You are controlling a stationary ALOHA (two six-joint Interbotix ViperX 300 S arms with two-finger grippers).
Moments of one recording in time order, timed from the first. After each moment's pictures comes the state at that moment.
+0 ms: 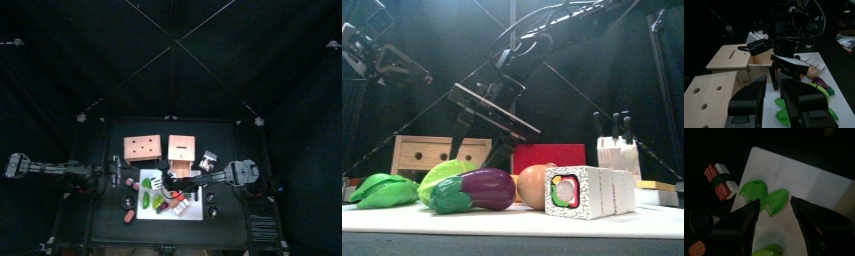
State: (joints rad) left arm 0.02 -0.83 1.27 -0.24 -0.29 0.37; right arm 0.06 0.42 0.07 -0.65 0.58 1.77
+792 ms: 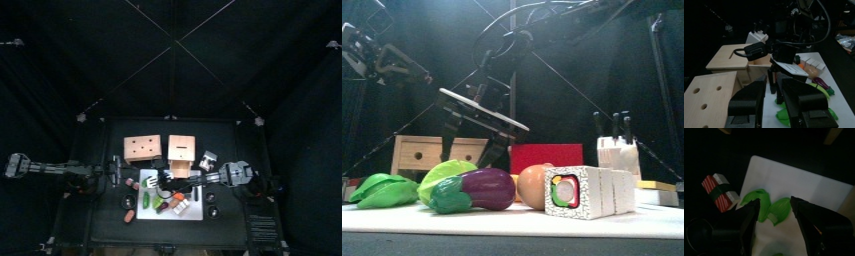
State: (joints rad) left arm 0.02 -0.83 1.27 -0.24 -0.29 0.37; right arm 0.06 0.49 -0.07 -0.62 0.73 1.73
